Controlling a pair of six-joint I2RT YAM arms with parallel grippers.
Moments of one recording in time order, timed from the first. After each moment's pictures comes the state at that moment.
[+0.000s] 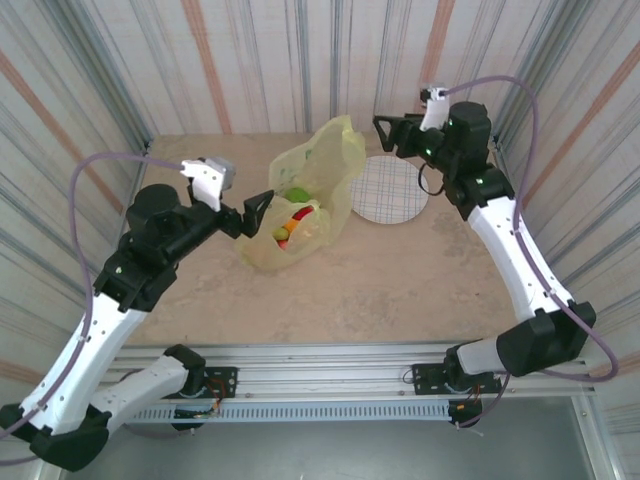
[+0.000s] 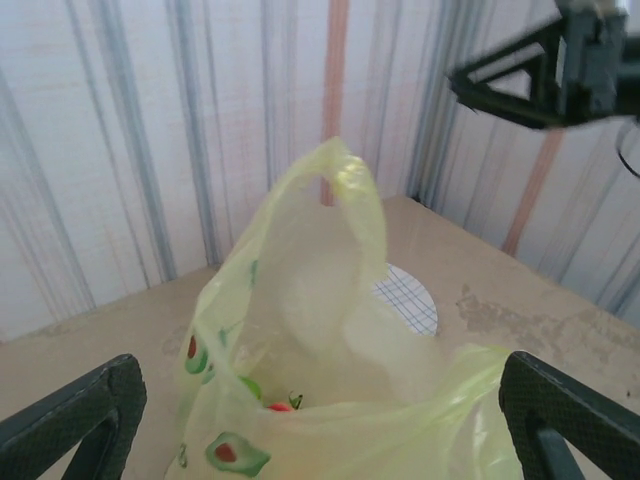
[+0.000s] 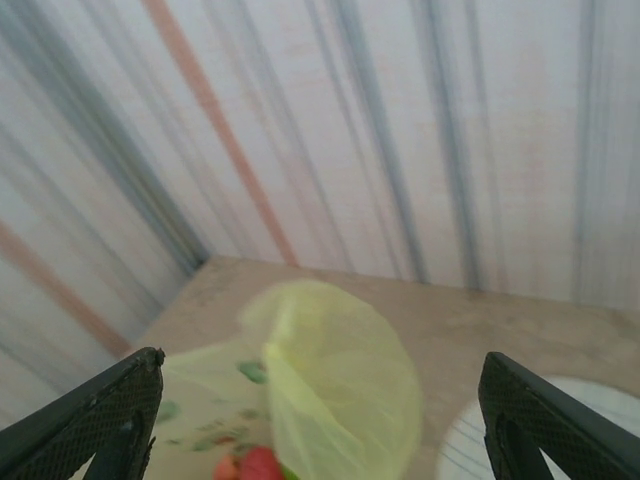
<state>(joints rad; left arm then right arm) -0.51 0.87 1.15 -0.42 0.11 -0.03 0.26 1.37 1.43 -0.26 -0.25 0.29</state>
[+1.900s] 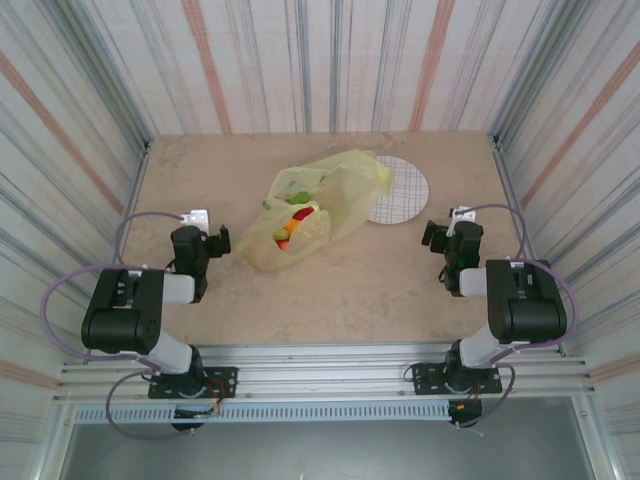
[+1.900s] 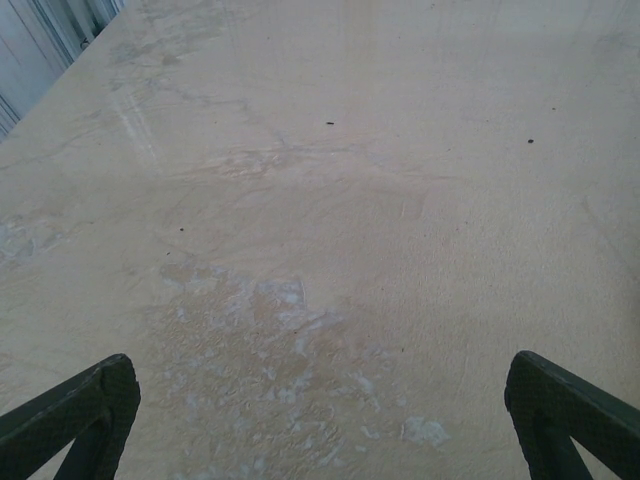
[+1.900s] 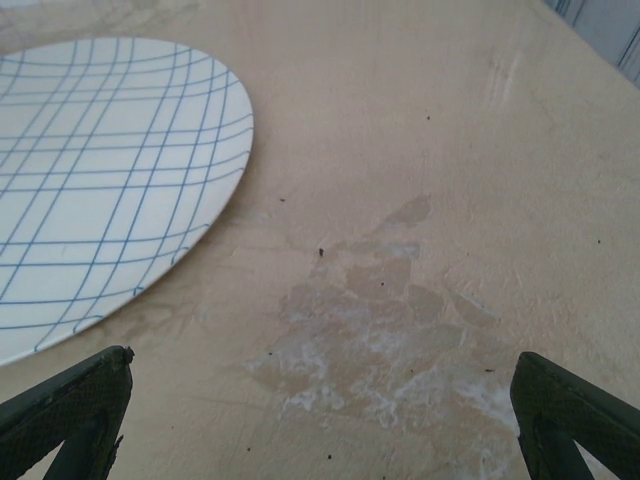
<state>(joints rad) -0.05 1.52 0.37 0.72 -0.15 0.02 -0.02 1.55 0.38 0.73 0.10 0.10</state>
